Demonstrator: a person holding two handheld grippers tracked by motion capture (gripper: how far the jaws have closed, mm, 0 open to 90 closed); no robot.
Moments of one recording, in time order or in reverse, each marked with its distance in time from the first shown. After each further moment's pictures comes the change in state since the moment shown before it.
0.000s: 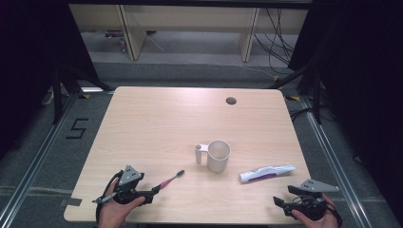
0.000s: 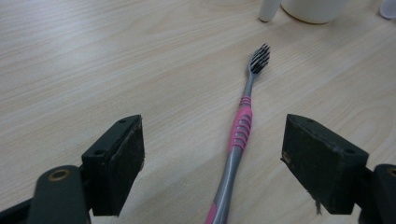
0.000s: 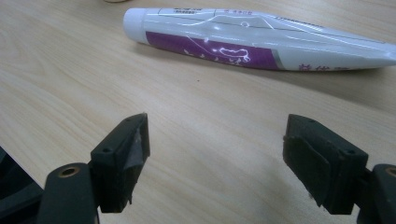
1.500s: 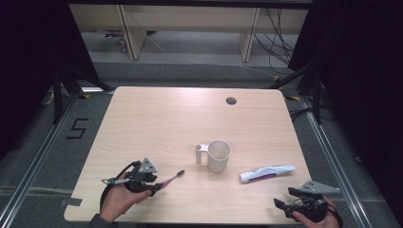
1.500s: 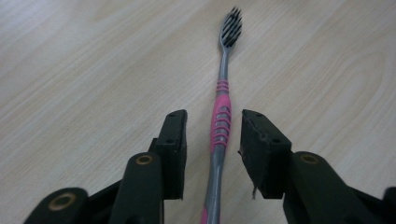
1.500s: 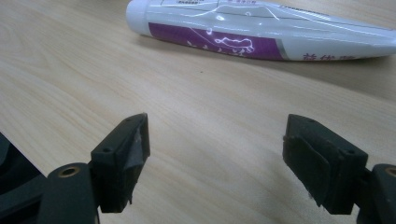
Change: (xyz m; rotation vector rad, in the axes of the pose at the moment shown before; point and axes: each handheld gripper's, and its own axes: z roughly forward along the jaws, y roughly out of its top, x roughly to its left) left arm -0.007 0.044 0.020 0.338 -0.096 0.223; right arm 0.002 -0.004 -0.002 0.025 0.010 0.035
